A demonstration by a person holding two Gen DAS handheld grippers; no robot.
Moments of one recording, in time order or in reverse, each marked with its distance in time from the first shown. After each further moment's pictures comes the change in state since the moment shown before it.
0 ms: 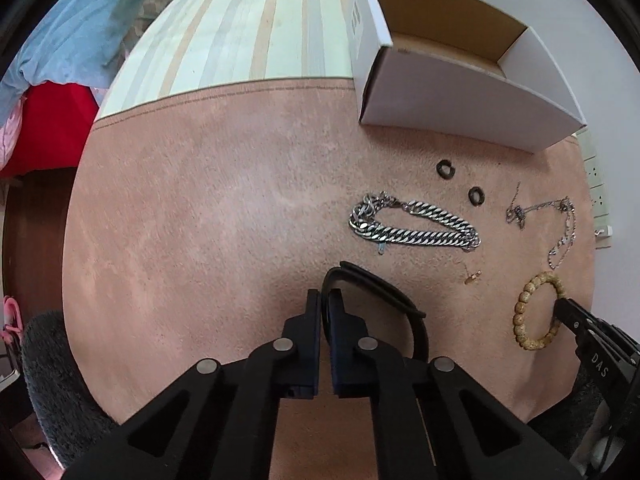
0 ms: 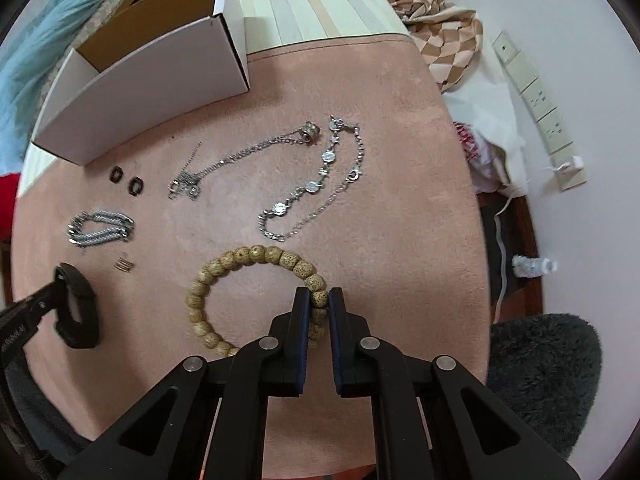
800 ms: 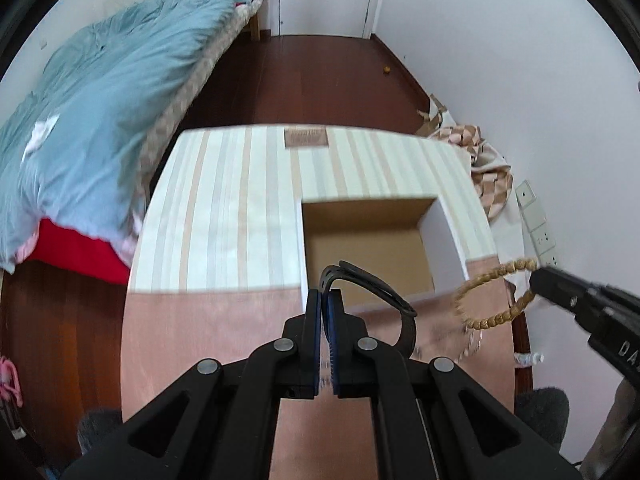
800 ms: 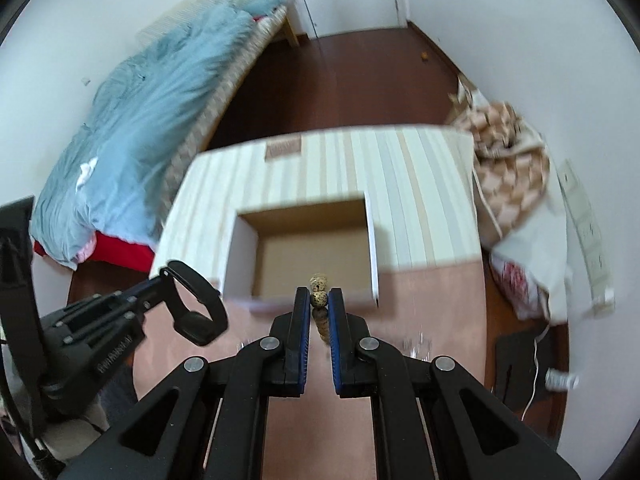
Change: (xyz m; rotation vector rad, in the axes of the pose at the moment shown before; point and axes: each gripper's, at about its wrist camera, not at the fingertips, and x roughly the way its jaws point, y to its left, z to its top) left arm -0.138 -0.040 0.091 0.085 -0.331 -0.055; right arm -0.174 0.050 0.104 -0.180 -0.310 0.264
